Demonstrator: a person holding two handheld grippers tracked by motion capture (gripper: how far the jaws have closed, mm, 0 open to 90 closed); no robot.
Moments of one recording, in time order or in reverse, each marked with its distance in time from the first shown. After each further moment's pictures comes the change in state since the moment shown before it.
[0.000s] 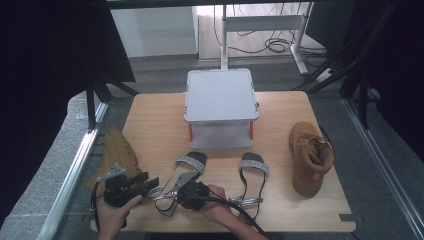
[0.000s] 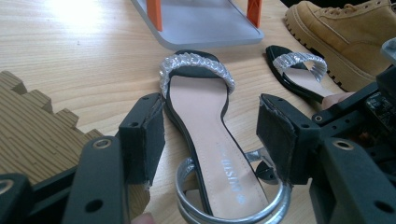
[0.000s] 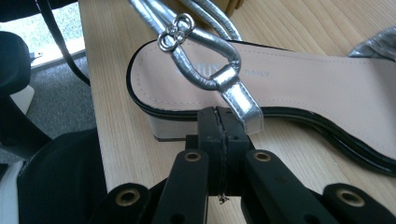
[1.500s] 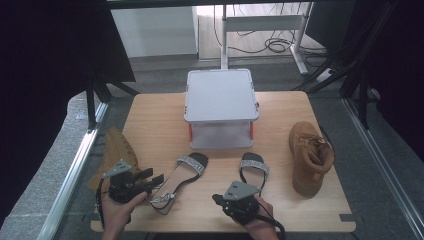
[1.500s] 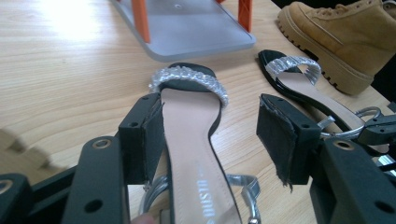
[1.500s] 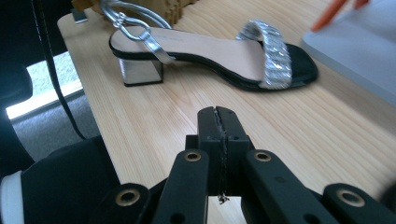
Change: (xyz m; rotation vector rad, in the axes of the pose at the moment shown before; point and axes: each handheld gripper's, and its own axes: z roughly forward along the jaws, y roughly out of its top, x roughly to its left) left arm -0.013 0.013 0.013 -0.001 -0.019 0.057; right arm 0.002 -0.088 -0.107 -0.233 -0.194 0.127
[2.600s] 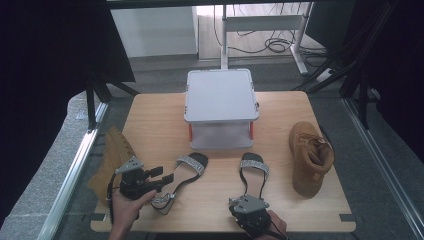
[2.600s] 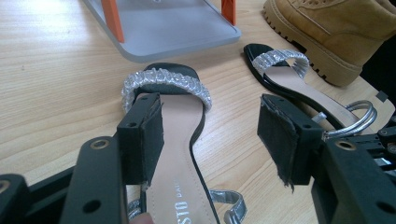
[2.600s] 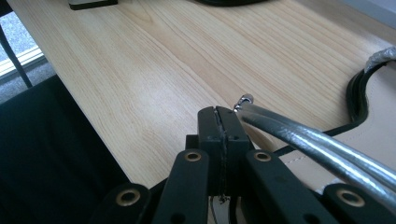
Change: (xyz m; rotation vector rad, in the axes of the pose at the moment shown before) left arm -0.008 0.006 0.018 0.028 -0.046 0.024; right arm 0.005 -0.048 -0.006 0.130 -0.147 0.049
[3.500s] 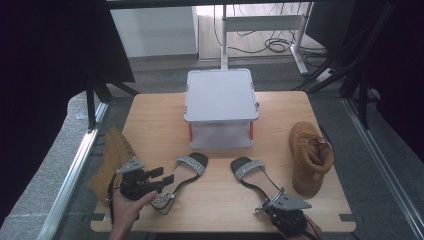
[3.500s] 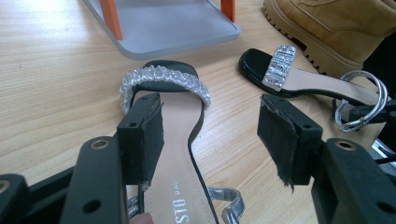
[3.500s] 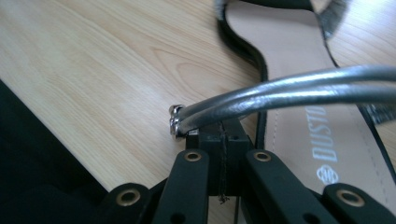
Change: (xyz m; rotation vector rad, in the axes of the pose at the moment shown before) left arm -0.001 -0.001 0.001 0.011 0.002 0.002; right arm -0.061 -0.054 -0.041 -0.006 -0.097 0.160
